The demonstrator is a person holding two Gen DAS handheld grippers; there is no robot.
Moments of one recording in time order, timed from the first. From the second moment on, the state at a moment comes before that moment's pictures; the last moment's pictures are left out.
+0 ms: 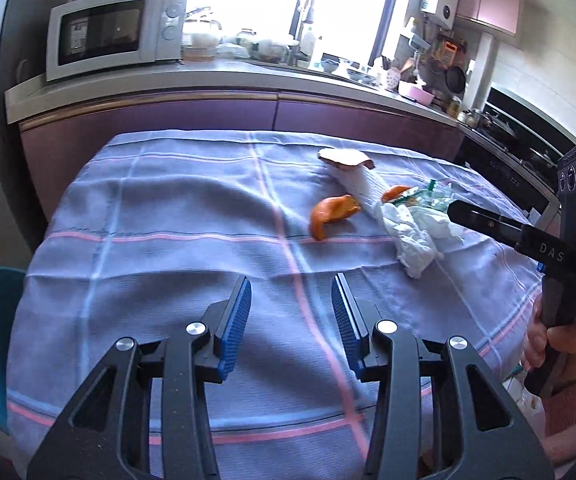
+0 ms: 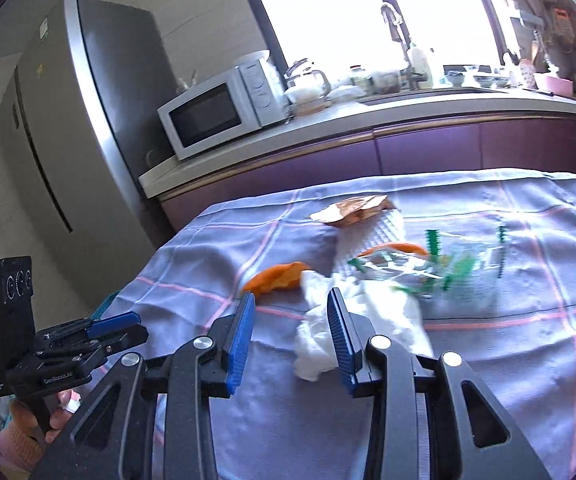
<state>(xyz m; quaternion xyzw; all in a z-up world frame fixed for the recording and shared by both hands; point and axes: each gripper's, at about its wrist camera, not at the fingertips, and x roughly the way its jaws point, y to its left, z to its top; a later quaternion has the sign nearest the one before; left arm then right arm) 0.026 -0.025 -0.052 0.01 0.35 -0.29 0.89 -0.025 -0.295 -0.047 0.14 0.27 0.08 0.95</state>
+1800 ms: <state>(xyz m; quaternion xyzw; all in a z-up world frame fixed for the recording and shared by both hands) 0.035 -0.099 -0.054 0.02 0.39 -0.37 0.84 -0.040 -0.327 -0.036 0.23 0.23 0.16 0.93</state>
